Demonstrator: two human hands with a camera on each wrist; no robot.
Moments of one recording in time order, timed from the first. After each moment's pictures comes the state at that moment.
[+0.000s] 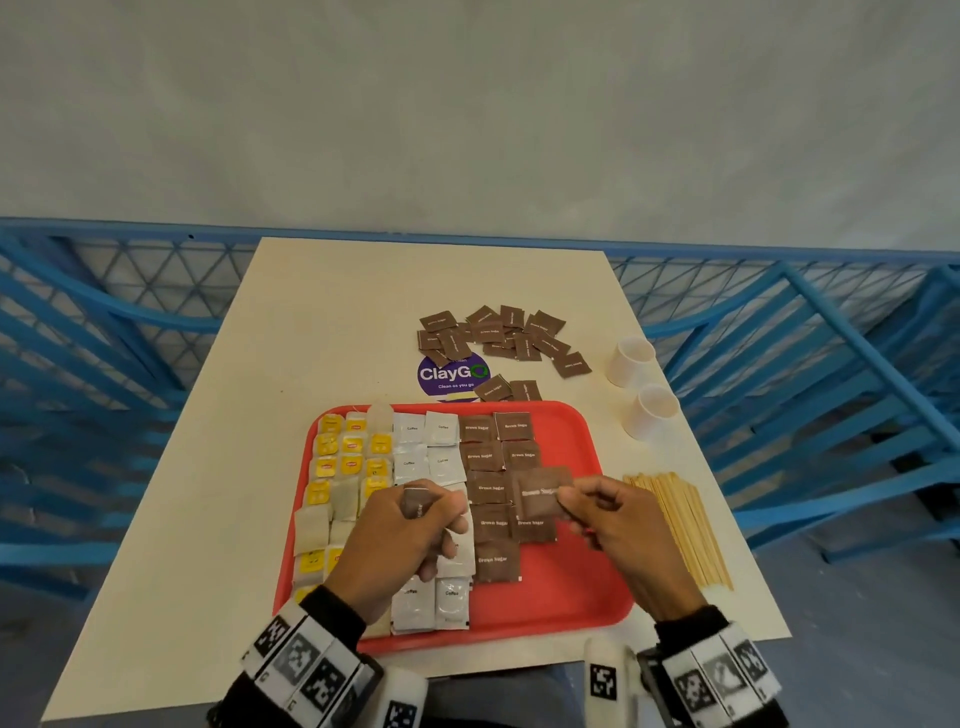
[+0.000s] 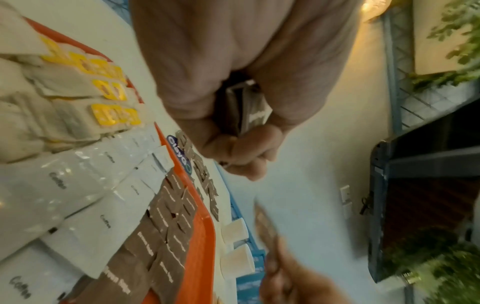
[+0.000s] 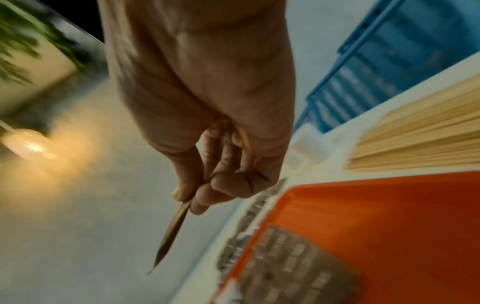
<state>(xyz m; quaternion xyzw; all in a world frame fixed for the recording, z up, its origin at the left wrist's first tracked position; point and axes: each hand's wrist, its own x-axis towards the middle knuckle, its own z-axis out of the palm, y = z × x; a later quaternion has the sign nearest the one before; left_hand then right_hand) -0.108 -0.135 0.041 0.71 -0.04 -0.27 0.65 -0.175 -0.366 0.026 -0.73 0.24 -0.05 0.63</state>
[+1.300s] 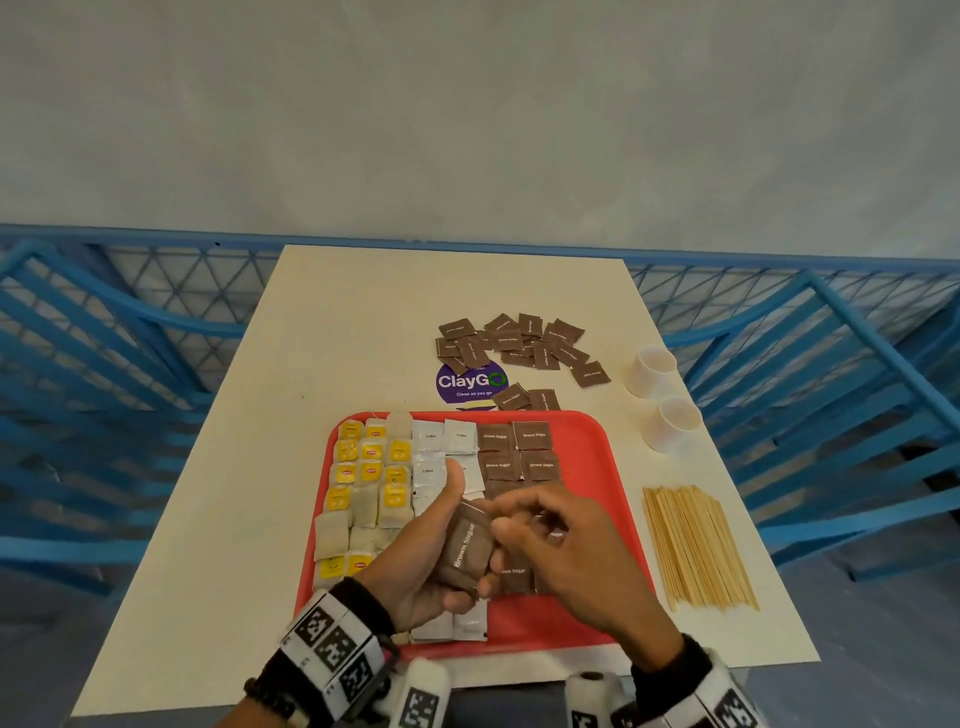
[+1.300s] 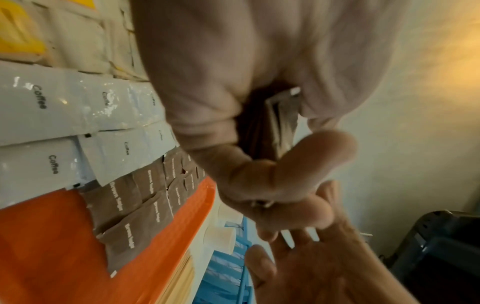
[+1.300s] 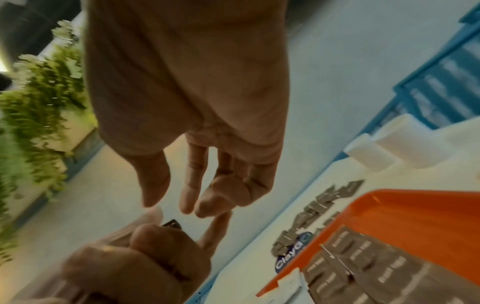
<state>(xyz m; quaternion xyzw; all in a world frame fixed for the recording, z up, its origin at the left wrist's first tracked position) -0.102 -0.143 0.043 0.45 0.02 -0.52 0.72 -0.168 -0.306 0.057 -0.83 0.04 -0.01 0.56</state>
